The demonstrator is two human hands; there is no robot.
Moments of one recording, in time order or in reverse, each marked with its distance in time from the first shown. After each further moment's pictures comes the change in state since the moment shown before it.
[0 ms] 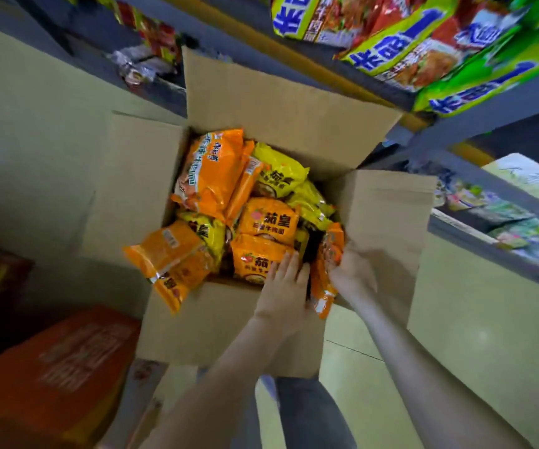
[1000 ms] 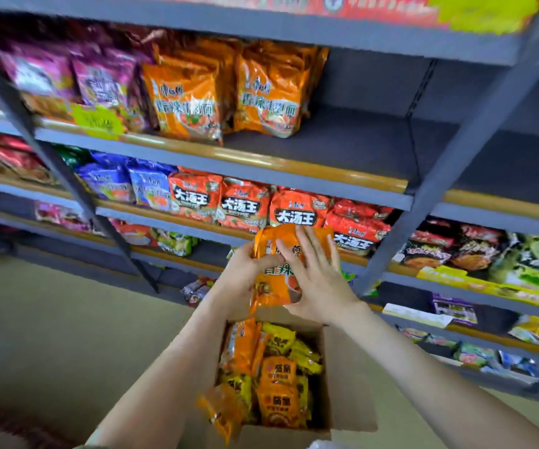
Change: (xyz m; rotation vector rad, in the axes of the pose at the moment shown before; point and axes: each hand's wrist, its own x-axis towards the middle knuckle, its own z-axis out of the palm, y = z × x) left_hand -0.268 0.131 -0.415 -1.156 0.392 0.296; right_hand -0.272 -0.123 -0.358 -0.314 0.754 -0.983
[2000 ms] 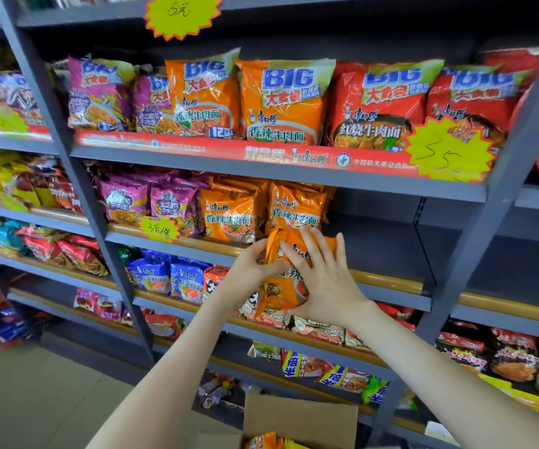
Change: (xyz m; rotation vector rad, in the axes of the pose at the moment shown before) left_hand 0.001 0.148 -0.040 0.234 -0.015 0.453; right_hand 0.112 -0.002 -0.120 -0.229 0.297 -0.067
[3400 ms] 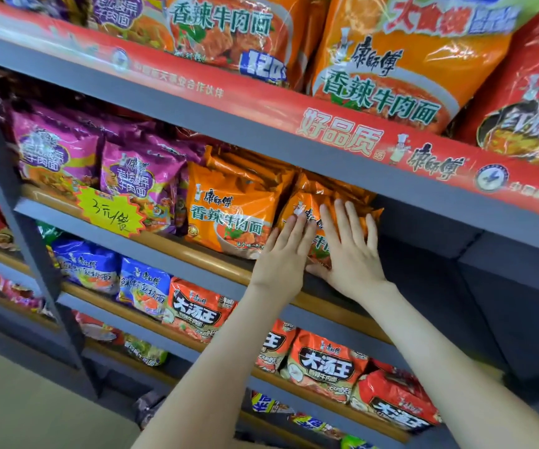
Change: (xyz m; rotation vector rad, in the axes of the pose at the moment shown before) left_hand 0.181 -0.104 -0.024 1.307 0.055 0.222; right_hand 0.149 0.082 0.130 -0.293 0.035 0.118
